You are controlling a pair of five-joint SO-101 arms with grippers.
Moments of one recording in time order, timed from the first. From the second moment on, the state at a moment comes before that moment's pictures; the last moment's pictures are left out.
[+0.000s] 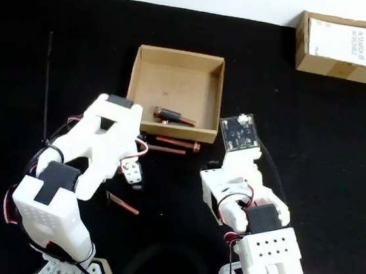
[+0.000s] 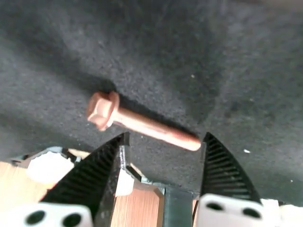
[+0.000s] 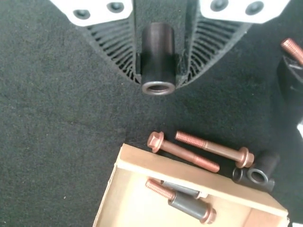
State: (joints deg) left arm 6.3 13.5 25.3 86.5 28.4; right arm -24.4 -59.3 64.7 51.4 2.2
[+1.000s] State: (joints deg) left arm 1.3 12.8 28.1 77.3 26.2; right arm -24.4 -59.0 67.6 47.4 4.4
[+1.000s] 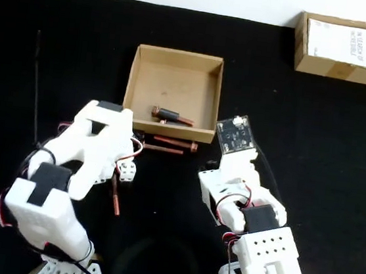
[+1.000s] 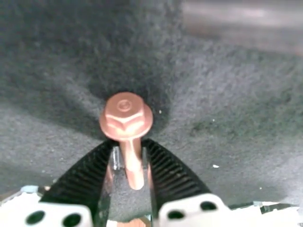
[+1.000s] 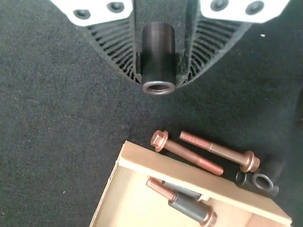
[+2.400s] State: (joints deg) left arm 29.5 -63.2 57.2 28.4 11.7; right arm -34.3 -101.2 93.1 33.2 -3.8
